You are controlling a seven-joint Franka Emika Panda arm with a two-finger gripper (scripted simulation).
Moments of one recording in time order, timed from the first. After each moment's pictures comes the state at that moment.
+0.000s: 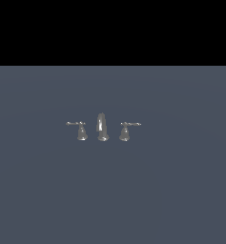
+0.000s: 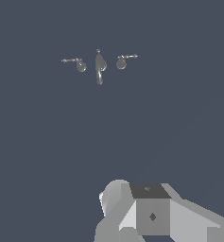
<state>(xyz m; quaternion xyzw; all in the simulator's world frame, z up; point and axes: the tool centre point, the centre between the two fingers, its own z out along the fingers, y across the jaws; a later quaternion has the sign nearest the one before) -0.256 -0.018 0.485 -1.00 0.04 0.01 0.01</state>
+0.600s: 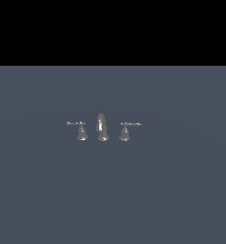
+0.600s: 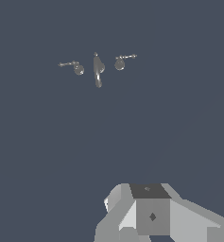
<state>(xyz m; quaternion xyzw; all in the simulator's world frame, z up) -0.245 -0.011 0.470 -1.00 0.06 0.01 0.01</state>
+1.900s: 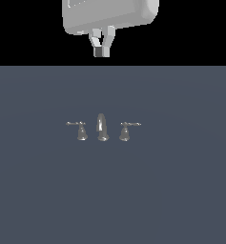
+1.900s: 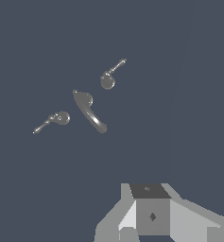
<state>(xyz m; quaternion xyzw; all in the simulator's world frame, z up) -0.117 0.022 0.316 -0.94 0.34 0.01 0.01</state>
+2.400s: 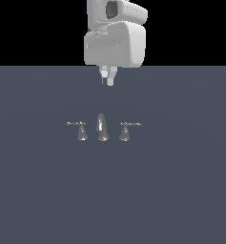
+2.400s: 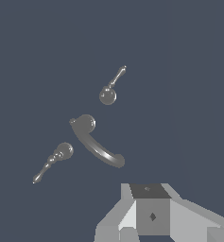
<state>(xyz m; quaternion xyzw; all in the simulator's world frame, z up) -0.061 0.013 0.252 -0.90 0.44 0.01 0.01</state>
